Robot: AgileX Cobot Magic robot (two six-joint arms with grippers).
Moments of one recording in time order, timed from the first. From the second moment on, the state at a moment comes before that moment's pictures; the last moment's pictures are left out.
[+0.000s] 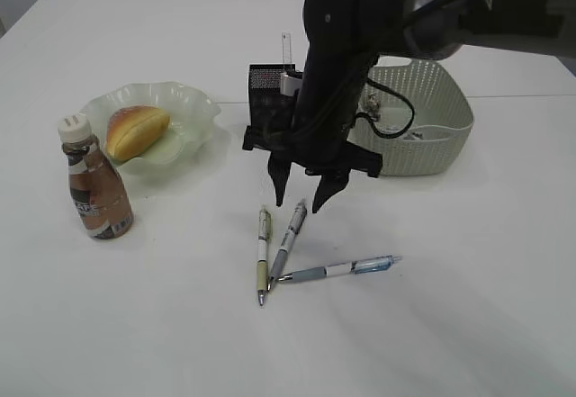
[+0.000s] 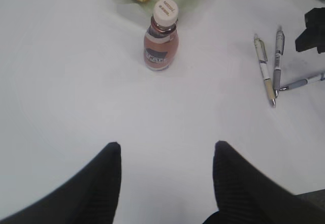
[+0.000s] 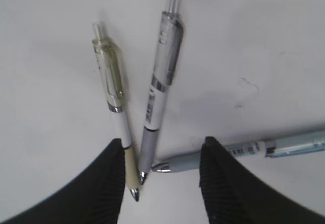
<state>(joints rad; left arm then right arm) -0.26 1.00 -1.25 0.00 1.26 -0.17 0.50 2.23 -1.86 0.15 1.18 0.60</state>
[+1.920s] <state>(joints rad) -0.26 1.00 -1.25 0.00 1.26 -0.17 0.50 2.37 -1.86 0.10 1.05 0.72</state>
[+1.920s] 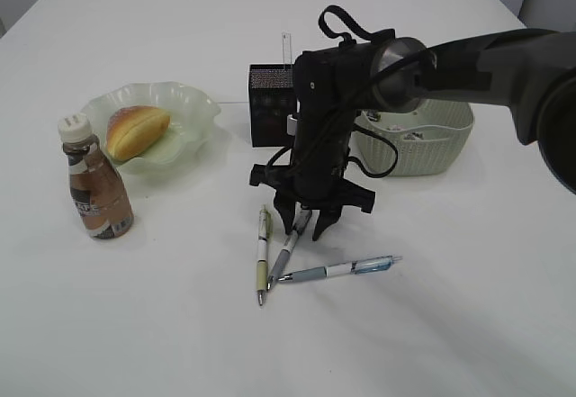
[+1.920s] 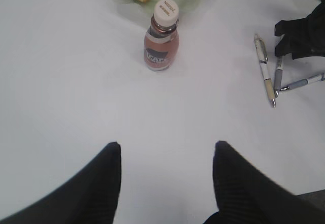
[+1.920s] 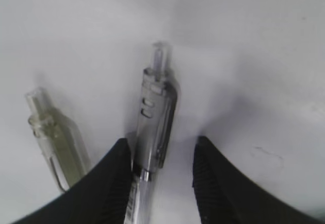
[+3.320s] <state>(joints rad) -0.26 1.00 -1.25 0.00 1.26 -0.17 0.50 2.37 -1.86 0.07 1.08 0.89</state>
